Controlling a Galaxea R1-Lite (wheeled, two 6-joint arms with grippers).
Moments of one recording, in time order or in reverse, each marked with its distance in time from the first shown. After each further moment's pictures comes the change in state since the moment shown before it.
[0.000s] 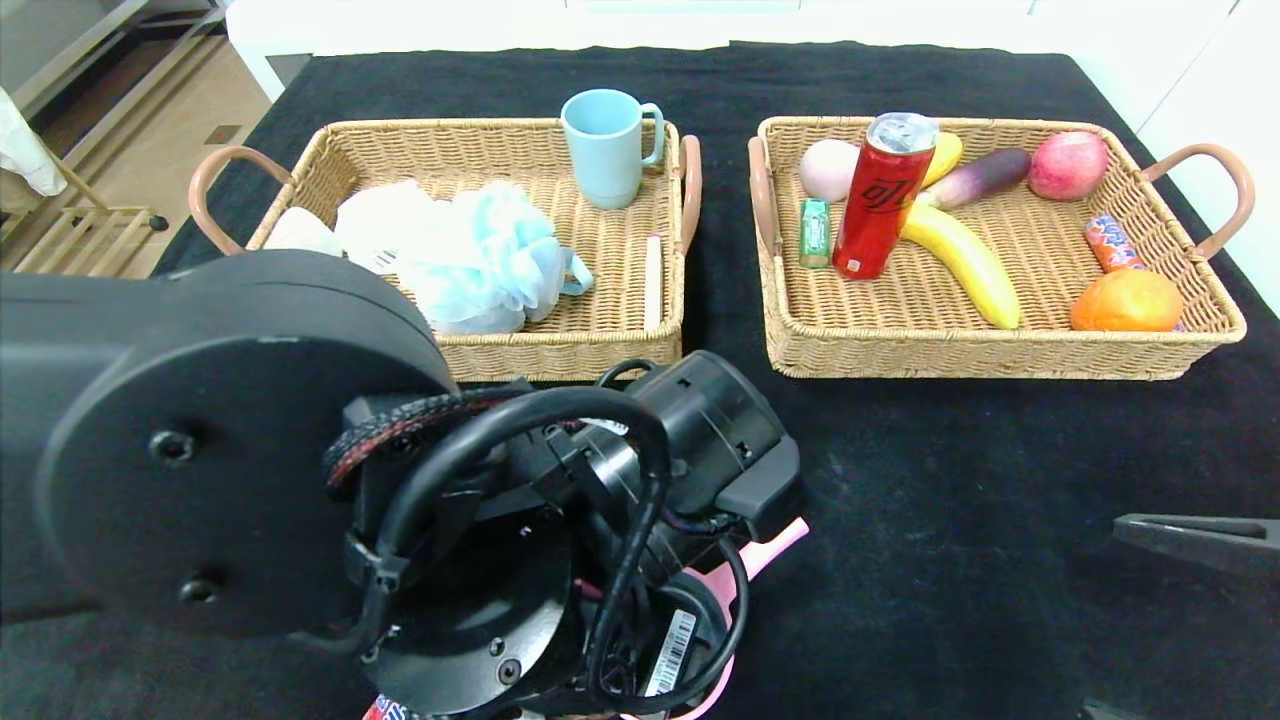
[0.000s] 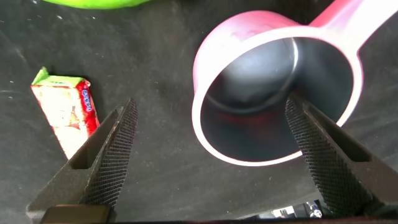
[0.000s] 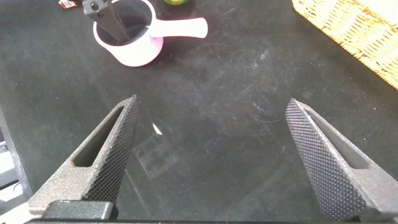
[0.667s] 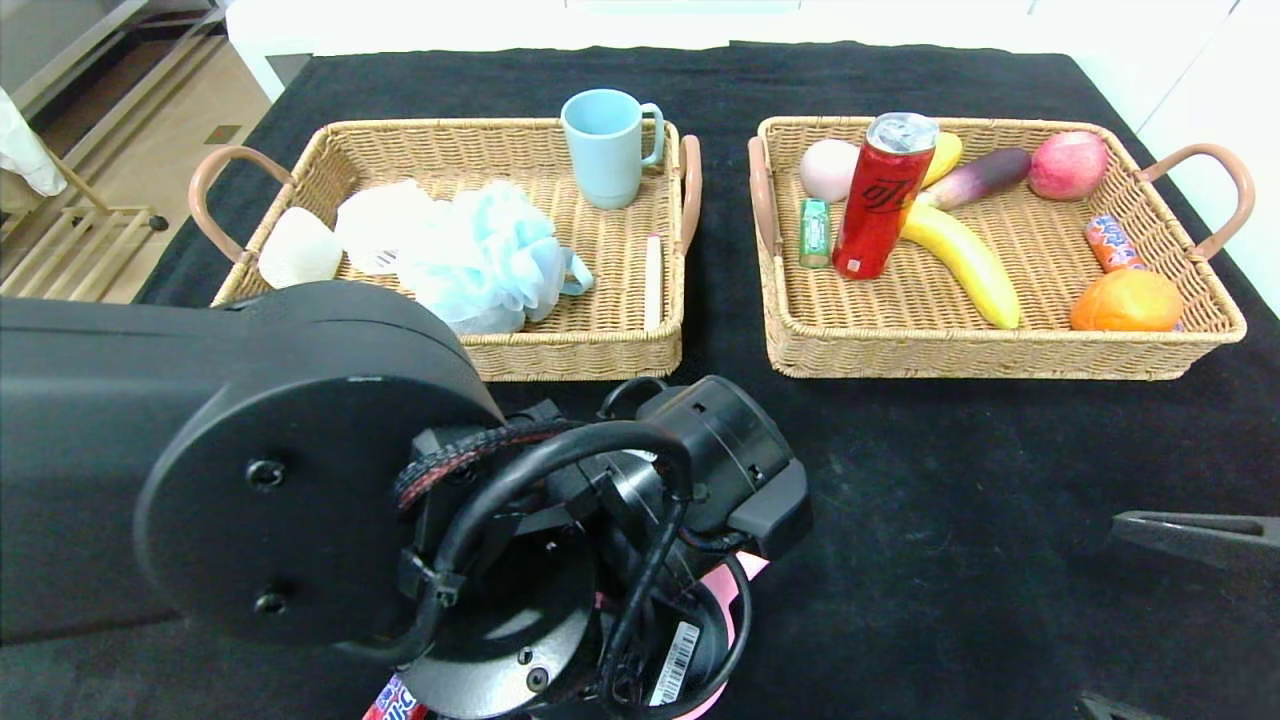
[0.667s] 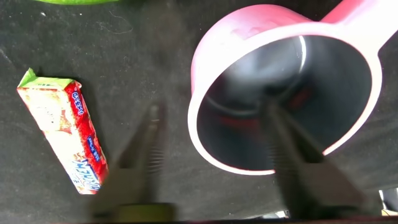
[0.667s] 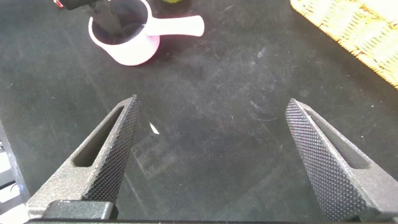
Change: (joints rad) left arm 0.001 0.020 0.013 -0.009 0.001 0.003; right arm -0.012 0.008 -0.001 0.000 0.000 -0.001
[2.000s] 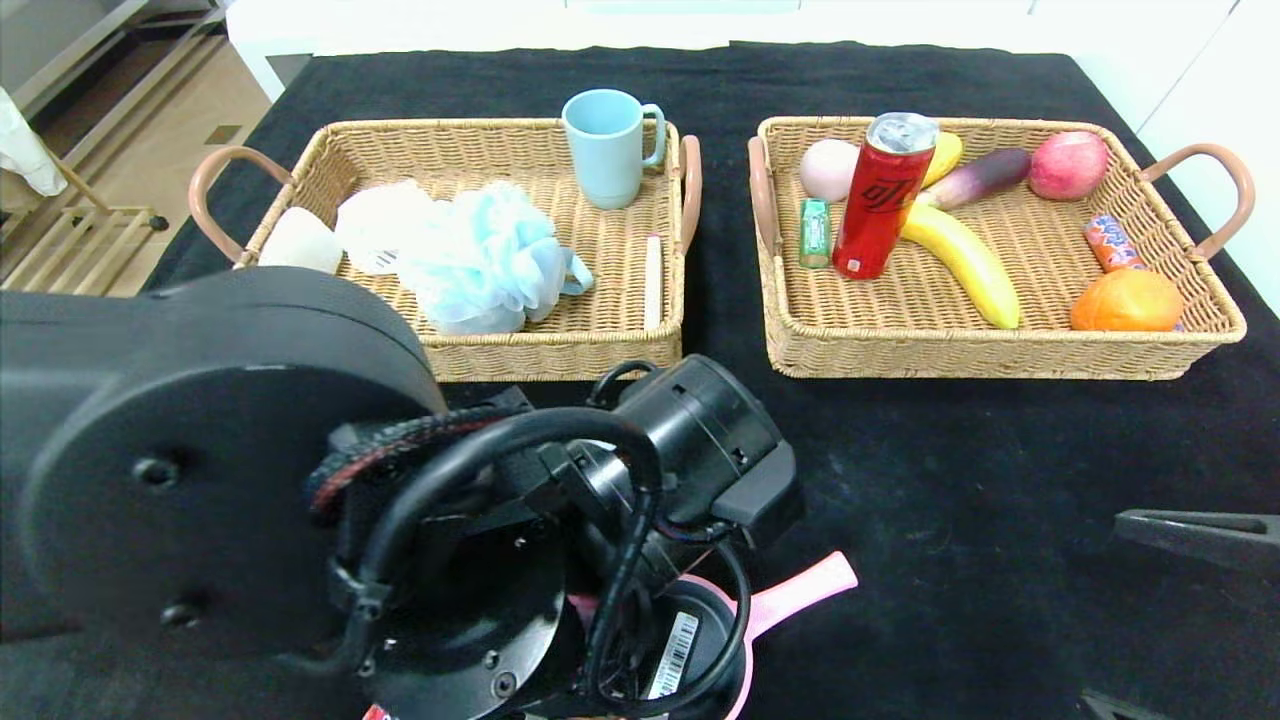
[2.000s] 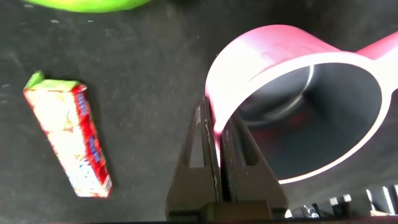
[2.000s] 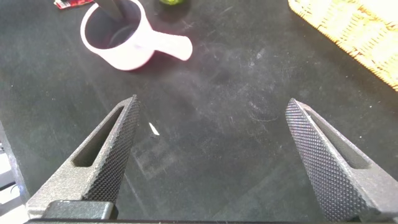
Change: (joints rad) left arm -0.004 -0.044 0.018 -0.039 -0.001 0.003; right arm -0.001 -0.005 -0.002 0.000 -0.001 0.002
